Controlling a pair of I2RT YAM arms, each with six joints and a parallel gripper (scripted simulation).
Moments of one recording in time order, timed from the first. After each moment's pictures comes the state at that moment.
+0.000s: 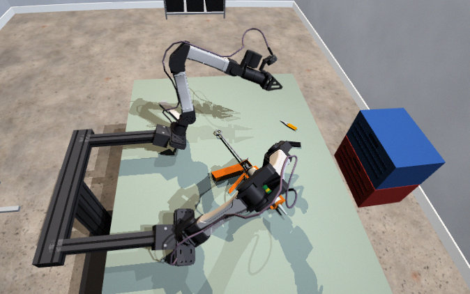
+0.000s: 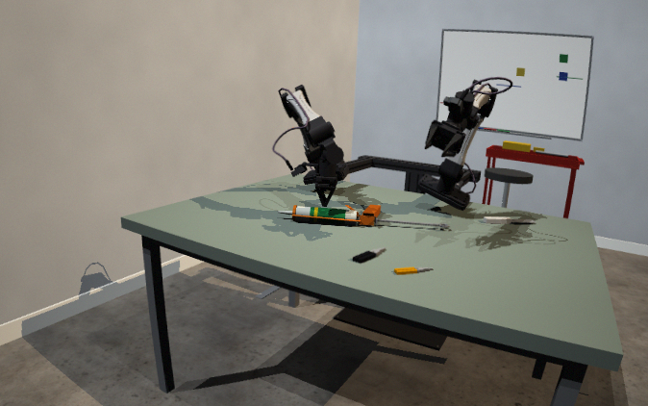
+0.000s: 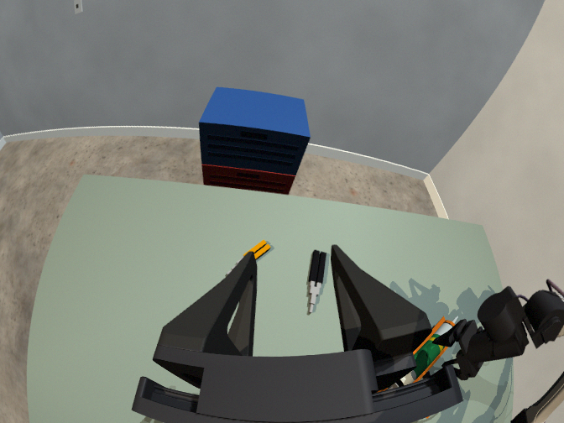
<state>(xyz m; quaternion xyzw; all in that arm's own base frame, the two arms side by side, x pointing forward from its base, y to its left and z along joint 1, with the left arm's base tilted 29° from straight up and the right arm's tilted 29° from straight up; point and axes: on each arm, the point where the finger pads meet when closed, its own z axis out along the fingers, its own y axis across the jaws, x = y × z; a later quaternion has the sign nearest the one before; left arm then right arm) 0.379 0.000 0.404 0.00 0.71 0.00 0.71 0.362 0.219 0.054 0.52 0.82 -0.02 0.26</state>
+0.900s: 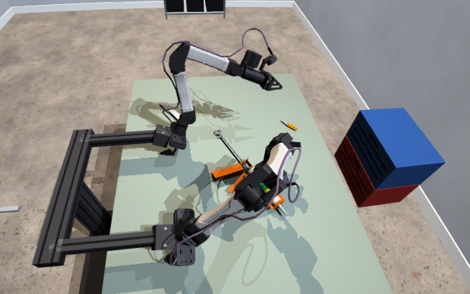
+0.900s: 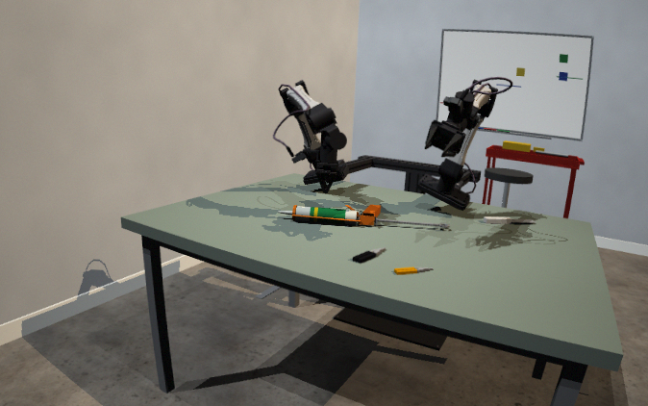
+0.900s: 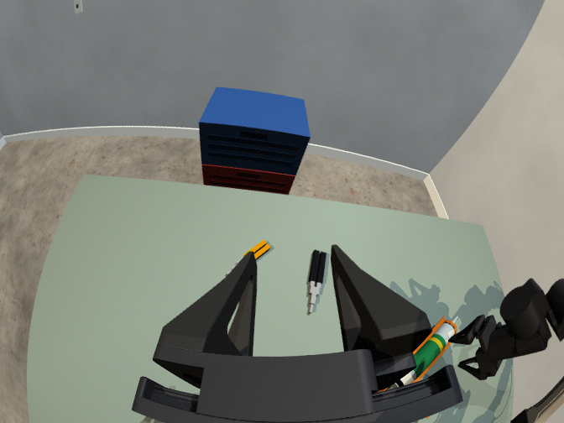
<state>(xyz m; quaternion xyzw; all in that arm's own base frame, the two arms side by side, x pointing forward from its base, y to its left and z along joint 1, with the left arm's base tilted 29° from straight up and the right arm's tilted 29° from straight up) 0.379 0.000 0.404 0.00 0.71 0.00 0.71 0.341 0.232 0.093 0.52 0.81 -0.02 0.26</state>
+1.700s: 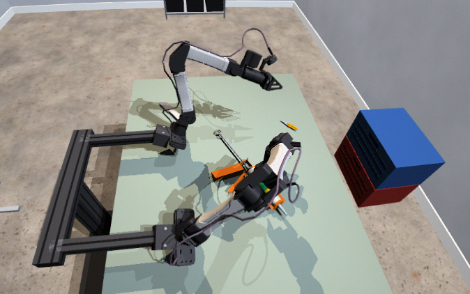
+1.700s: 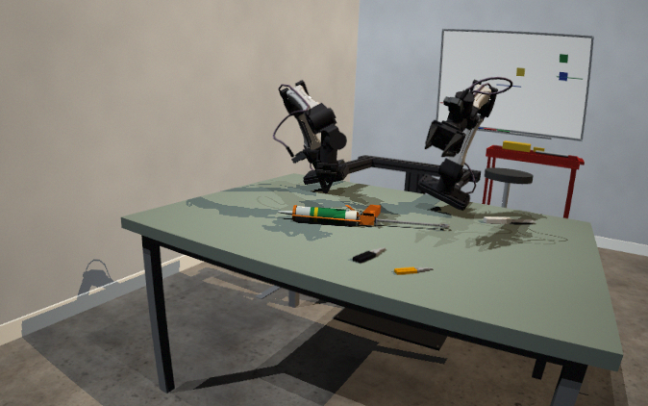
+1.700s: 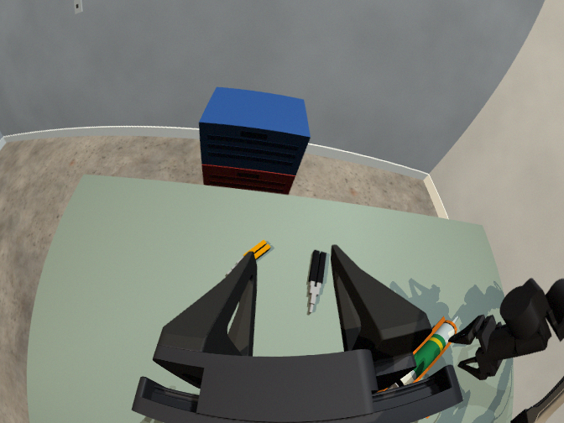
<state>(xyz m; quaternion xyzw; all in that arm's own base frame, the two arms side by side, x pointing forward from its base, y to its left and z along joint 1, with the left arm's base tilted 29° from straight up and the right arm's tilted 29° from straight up) 0.379 0.000 0.404 0.00 0.71 0.00 0.71 0.341 0.232 0.093 0.52 0.81 -0.02 0.26</state>
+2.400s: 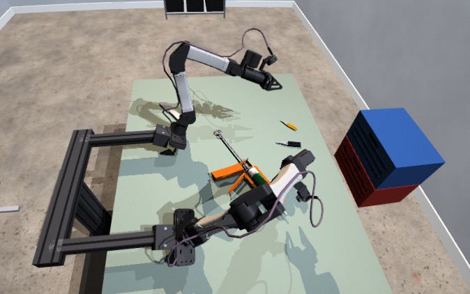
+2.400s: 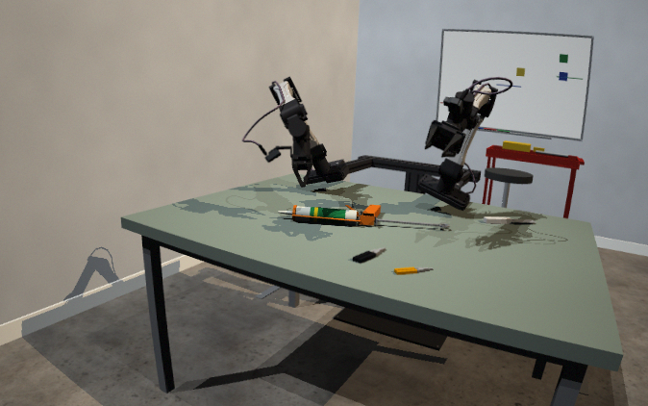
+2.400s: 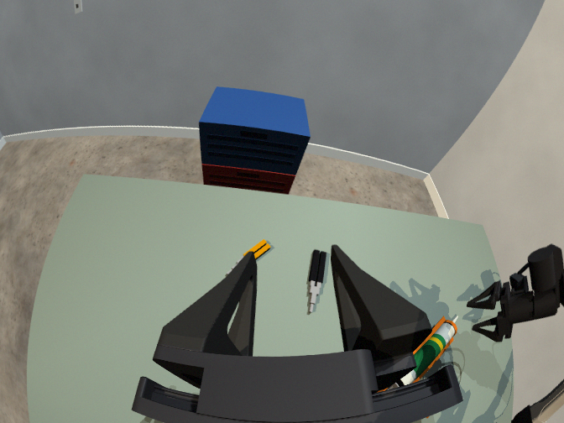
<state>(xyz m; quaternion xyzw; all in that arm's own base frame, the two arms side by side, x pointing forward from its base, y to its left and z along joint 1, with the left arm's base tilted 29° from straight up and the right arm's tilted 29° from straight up) 0.379 0.000 0.403 0.00 0.71 0.00 0.71 0.390 0.189 0.149 0.42 0.86 0.08 0.27</state>
